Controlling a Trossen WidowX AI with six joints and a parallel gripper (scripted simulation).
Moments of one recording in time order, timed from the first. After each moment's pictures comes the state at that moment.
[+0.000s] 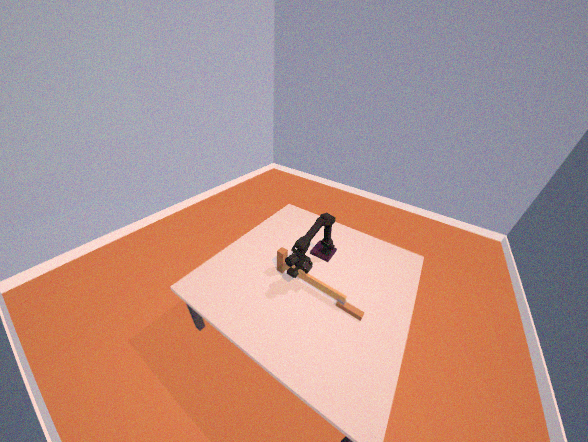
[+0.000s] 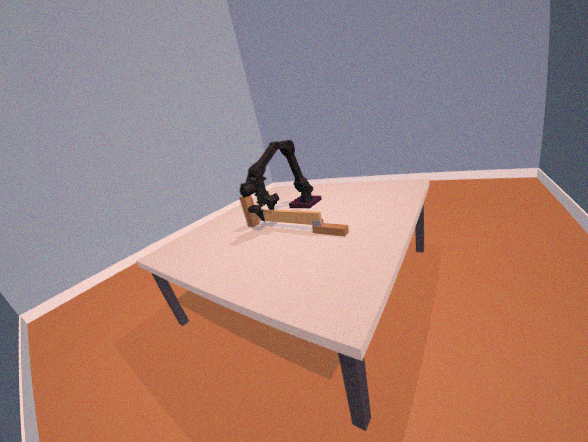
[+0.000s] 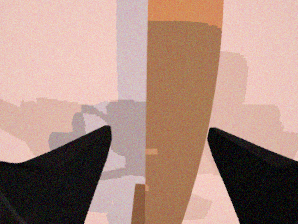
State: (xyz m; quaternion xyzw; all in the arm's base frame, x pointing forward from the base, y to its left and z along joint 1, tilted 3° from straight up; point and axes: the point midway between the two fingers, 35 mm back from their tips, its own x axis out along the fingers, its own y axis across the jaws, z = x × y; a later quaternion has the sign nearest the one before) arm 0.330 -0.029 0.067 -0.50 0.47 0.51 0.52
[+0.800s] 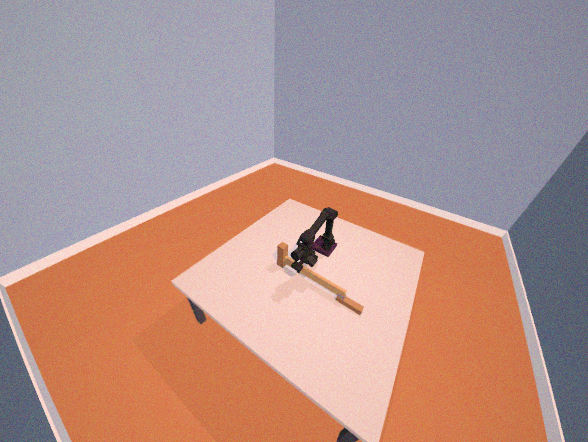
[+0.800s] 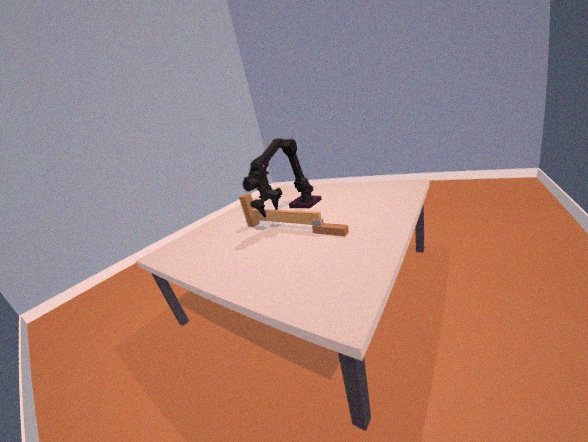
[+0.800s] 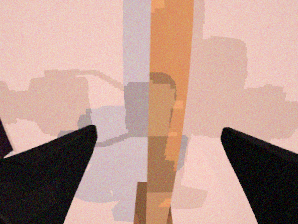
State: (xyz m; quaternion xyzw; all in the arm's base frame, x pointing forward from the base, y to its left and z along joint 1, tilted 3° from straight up) arm 0.328 -0.001 0.098 -0.50 0.47 0.51 0.52
